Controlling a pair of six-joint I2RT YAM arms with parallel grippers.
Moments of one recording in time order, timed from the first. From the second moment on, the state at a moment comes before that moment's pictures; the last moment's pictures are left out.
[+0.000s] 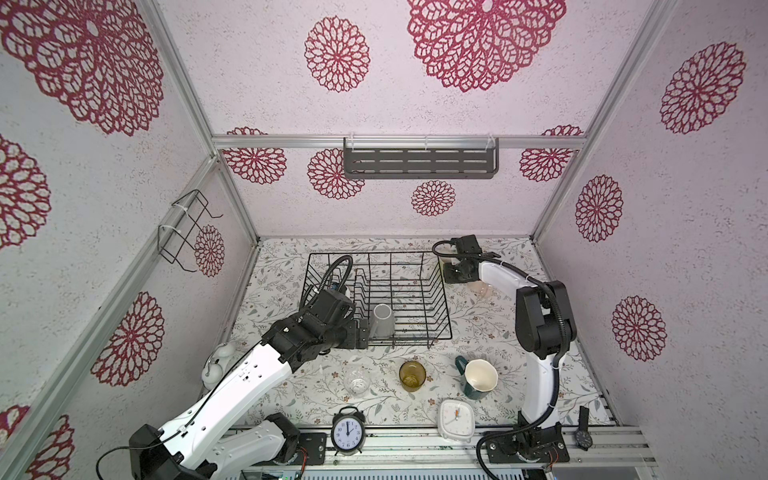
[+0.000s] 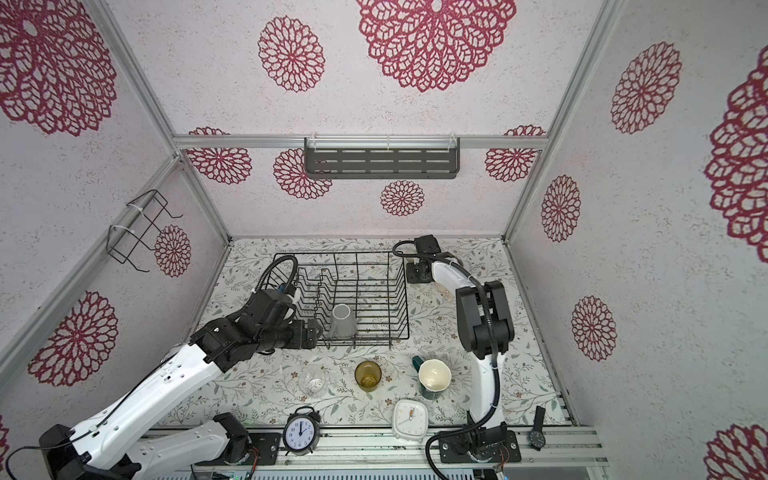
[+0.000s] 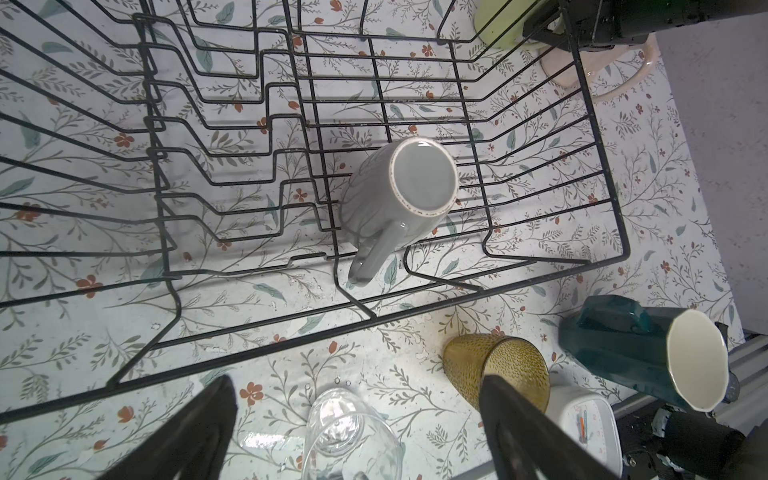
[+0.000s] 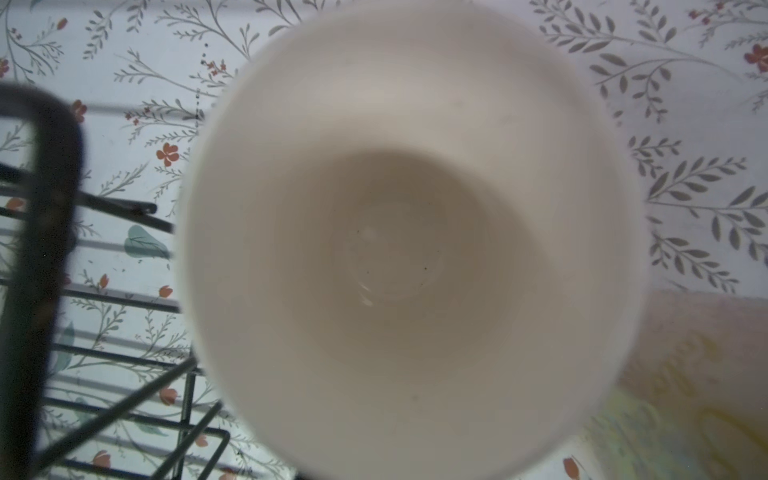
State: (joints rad) left arm -0.65 1.08 1.01 -0.85 -0.08 -0.54; right arm 0.28 2.08 1.59 -0.50 0.00 0.15
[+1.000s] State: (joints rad) left arm -0.65 1.17 1.02 -0.77 -0.06 -0.54; right arm 0.35 1.69 1.17 -0.65 0.10 0.18
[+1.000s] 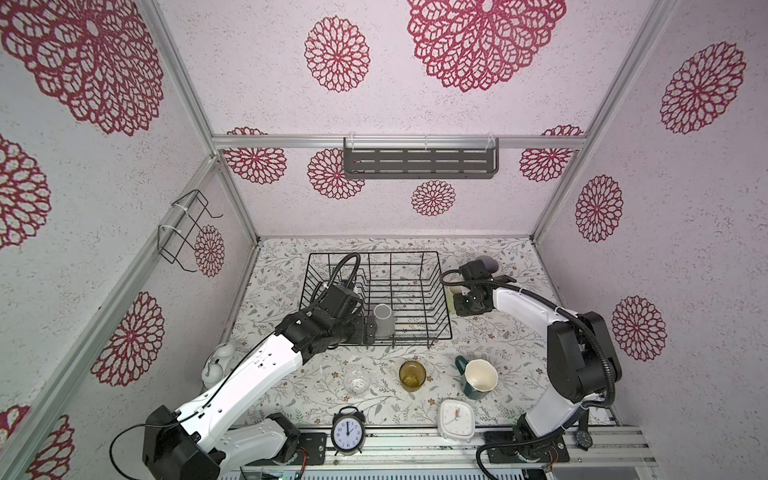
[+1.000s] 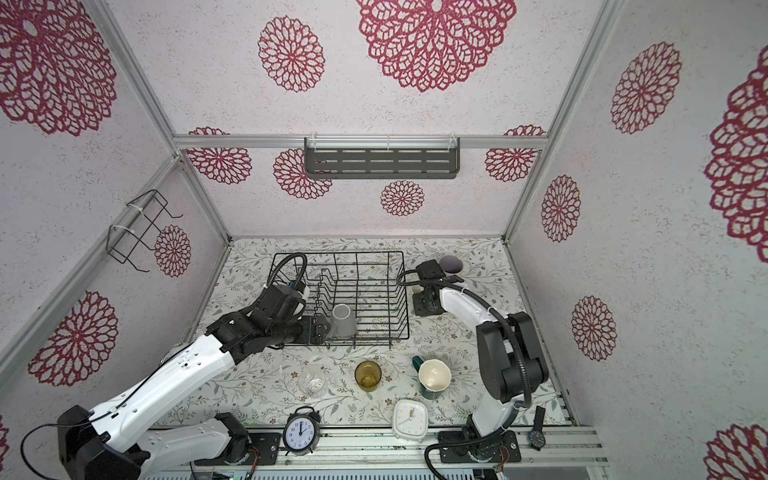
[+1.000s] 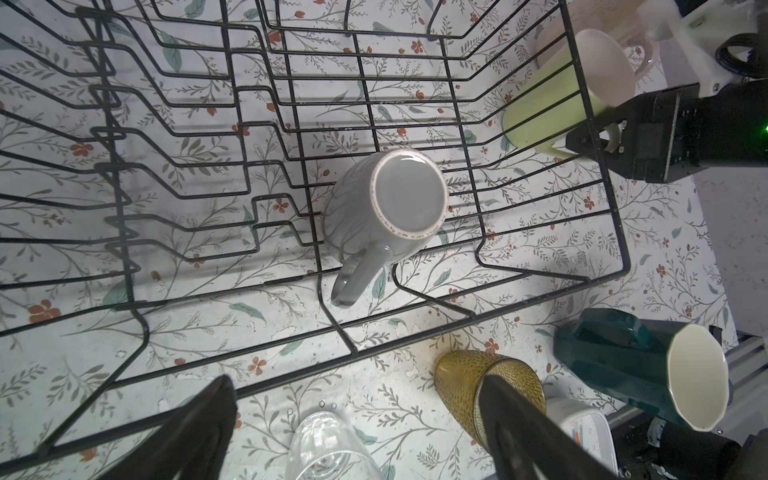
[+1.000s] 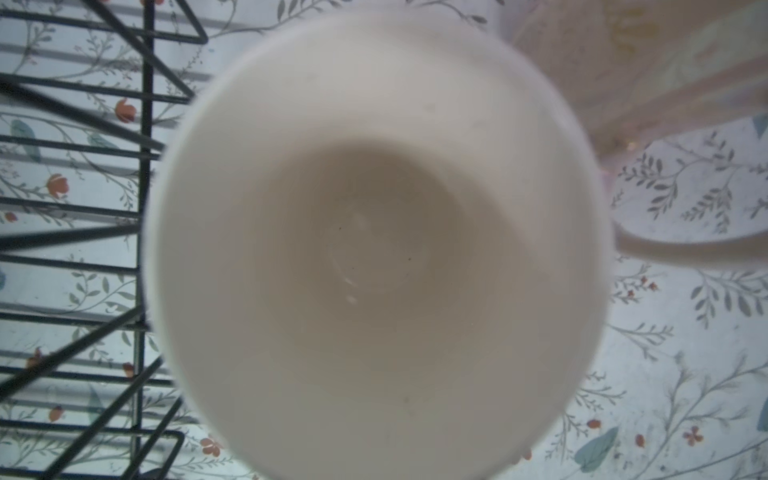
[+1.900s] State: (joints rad) left arm -0.65 1.14 1.03 -0.78 -0.08 -0.54; right arm 0.33 1.75 1.18 -0.65 0.05 0.18
